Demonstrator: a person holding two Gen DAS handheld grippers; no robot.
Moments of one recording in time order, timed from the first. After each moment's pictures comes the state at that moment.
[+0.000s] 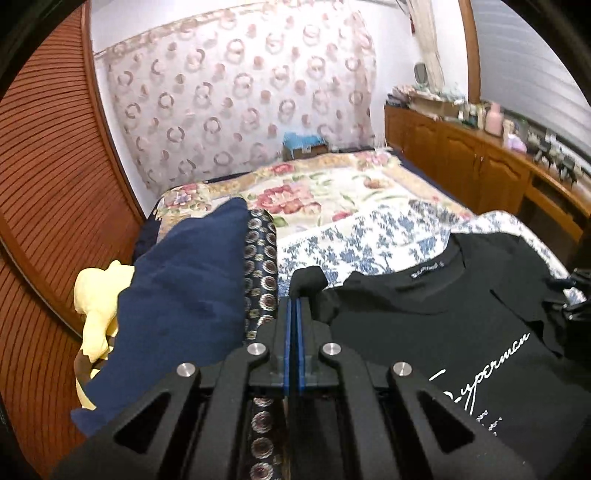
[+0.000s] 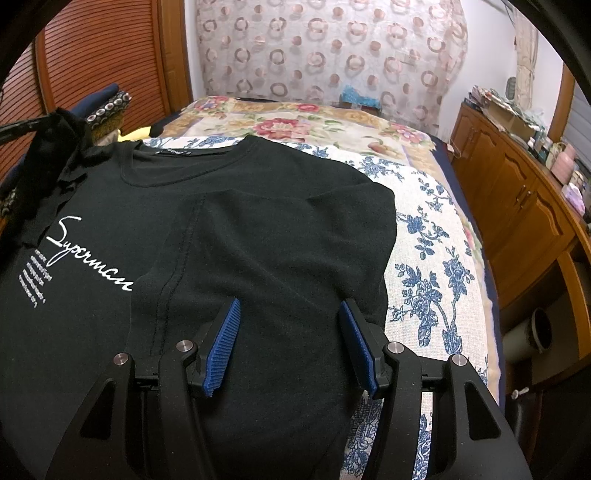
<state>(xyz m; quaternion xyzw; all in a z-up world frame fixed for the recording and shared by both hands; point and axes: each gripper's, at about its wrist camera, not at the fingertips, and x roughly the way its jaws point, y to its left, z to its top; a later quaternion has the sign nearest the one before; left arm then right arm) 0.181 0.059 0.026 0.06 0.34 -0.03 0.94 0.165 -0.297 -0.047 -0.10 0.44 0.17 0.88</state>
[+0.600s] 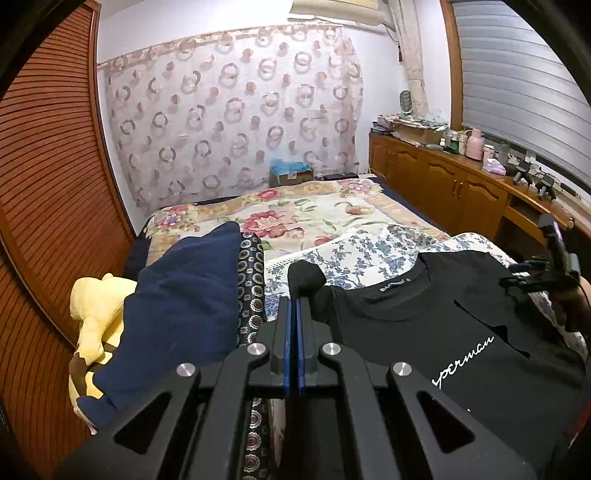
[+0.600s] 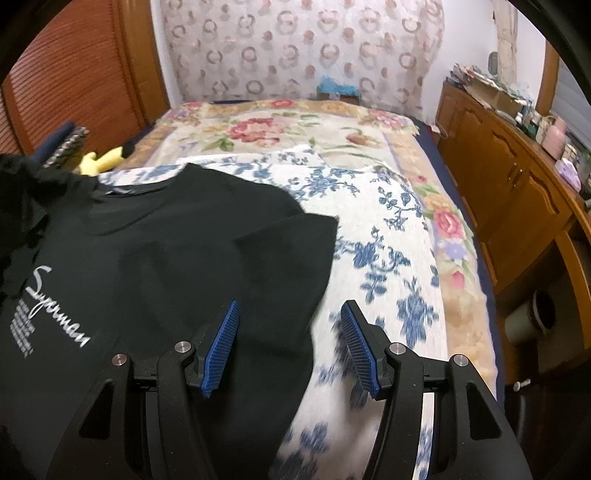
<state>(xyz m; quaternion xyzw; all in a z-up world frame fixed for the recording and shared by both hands) 0.139 0.056 0.049 0.04 0.30 -0.06 0.95 0.229 -0.328 -0.038 -0.06 0.46 0.14 0.88</state>
